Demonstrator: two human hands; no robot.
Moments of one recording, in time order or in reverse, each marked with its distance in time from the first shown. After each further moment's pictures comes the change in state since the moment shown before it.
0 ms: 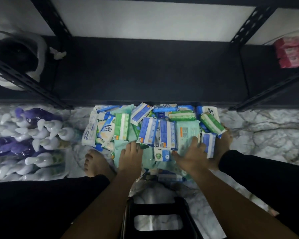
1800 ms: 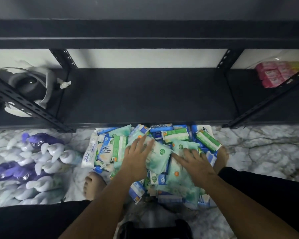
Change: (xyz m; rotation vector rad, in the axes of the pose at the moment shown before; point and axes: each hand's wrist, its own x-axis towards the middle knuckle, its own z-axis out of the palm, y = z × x) left_hand 0.034 0.001 -0.098 -0.226 0.027 0.164; right_hand 0.028 0.020 -0.045 -0.815 -0.001 -0.710
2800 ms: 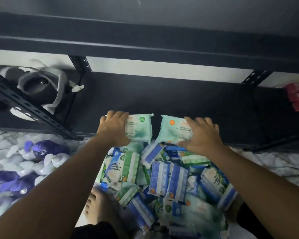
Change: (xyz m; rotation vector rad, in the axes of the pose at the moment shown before) left_hand 0.086 -0.137 -0.128 0.110 0.093 -0.230; right_hand 0.136 0.018 -0.142 0.244 0.310 0.235
